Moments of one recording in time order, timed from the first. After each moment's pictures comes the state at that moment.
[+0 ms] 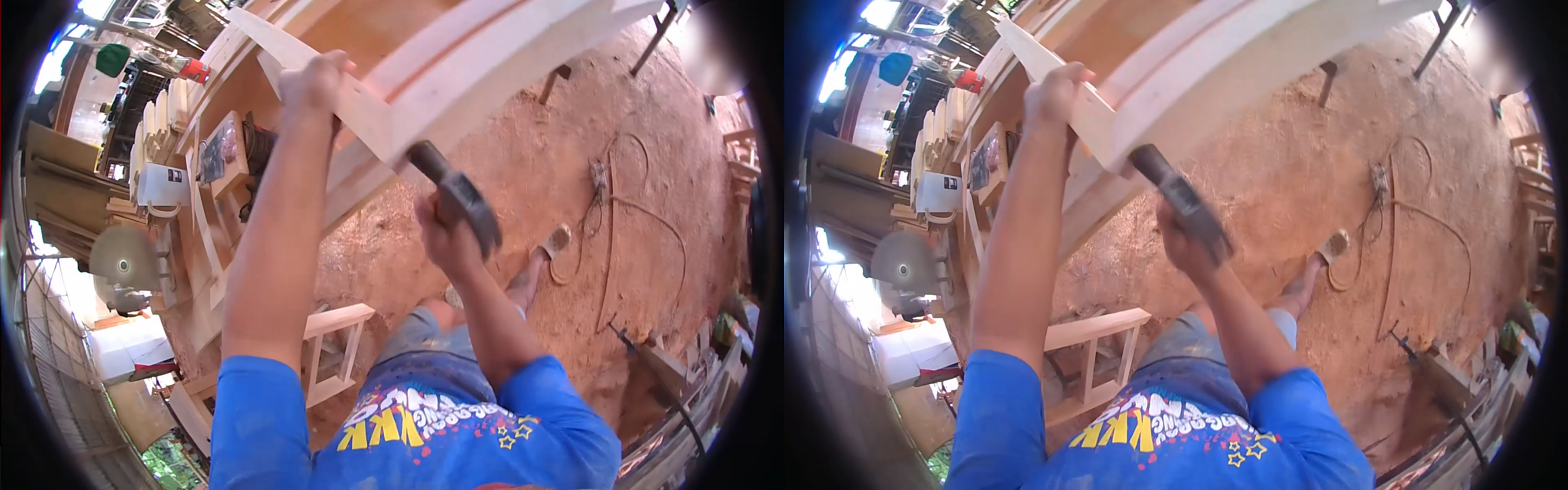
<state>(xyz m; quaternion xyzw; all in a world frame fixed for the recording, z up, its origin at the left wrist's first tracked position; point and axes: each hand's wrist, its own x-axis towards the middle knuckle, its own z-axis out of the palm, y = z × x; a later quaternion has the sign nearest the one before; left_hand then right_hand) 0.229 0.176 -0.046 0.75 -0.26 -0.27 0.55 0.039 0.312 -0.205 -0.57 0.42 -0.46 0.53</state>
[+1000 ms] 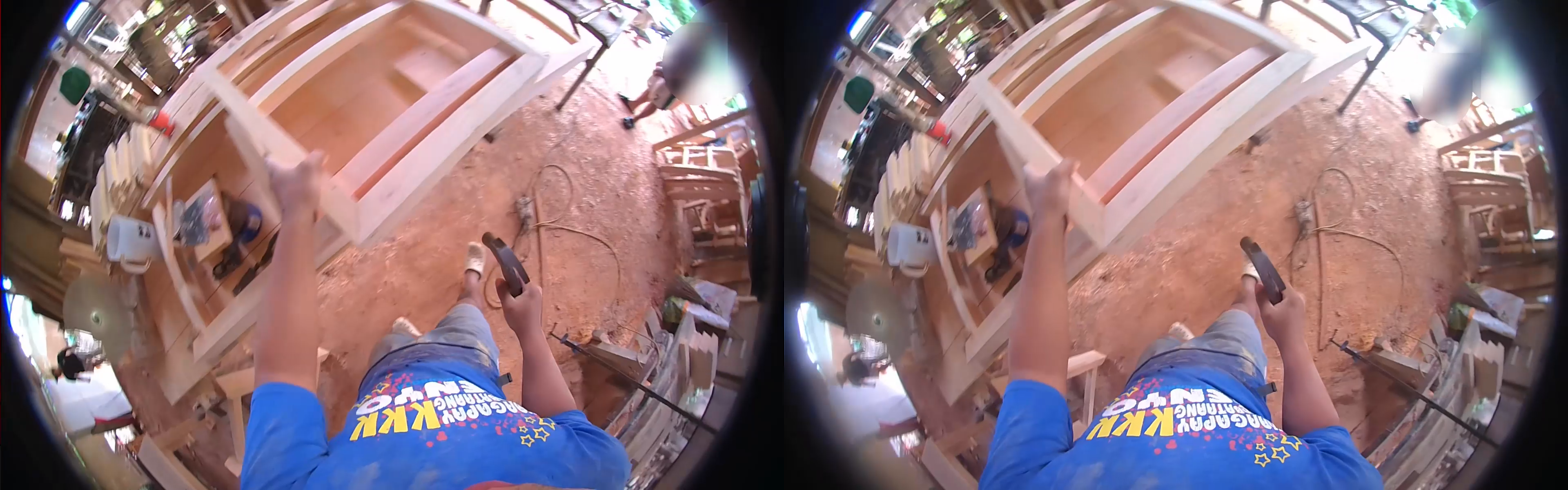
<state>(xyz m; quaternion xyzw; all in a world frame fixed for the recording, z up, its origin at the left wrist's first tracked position) 0.225 0.178 -0.042 0.72 -0.25 -0.26 0.59 -0.186 0.318 -0.139 -0.58 0.70 -0.25 0.32</state>
